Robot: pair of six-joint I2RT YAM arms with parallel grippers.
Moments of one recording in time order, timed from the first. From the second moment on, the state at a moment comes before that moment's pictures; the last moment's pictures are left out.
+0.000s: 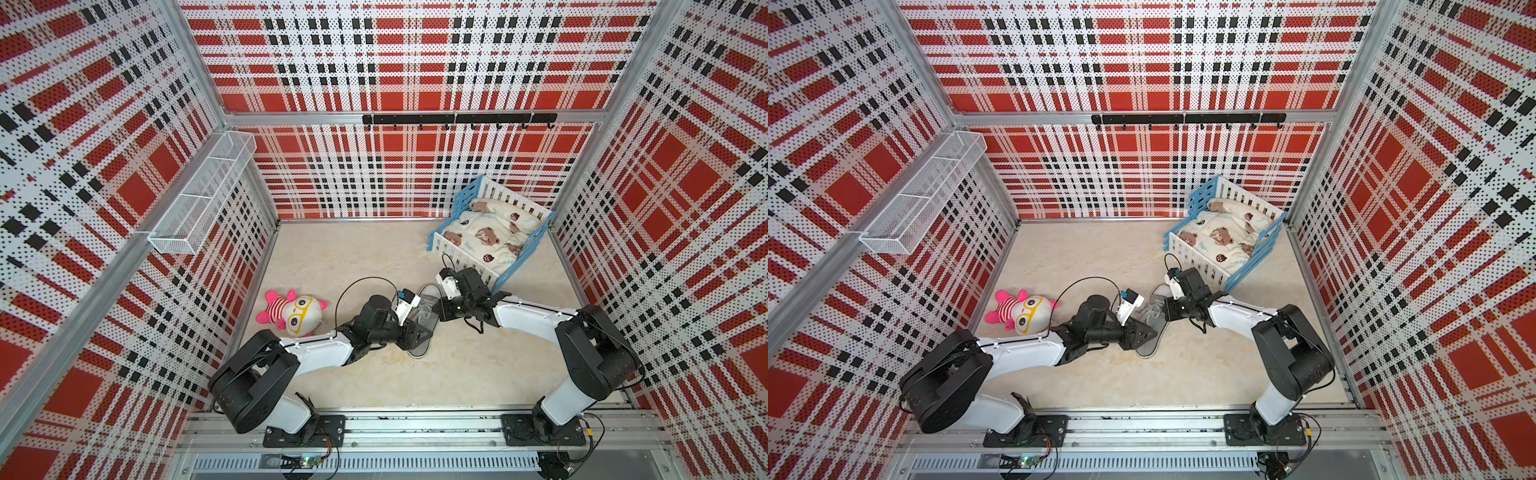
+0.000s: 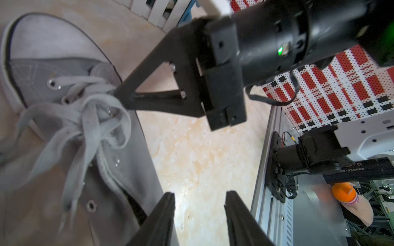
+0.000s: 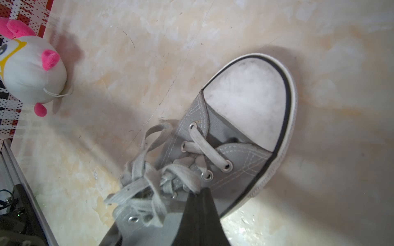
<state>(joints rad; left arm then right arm) -0.71 1.46 0.56 0.42 0.56 -0.45 0.55 1.64 0.88 -0.12 -0.30 0.32</state>
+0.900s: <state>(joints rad) -0.79 1.49 0.47 0.51 0.49 -0.57 0.55 1.64 0.90 -0.16 -0.31 0.29</state>
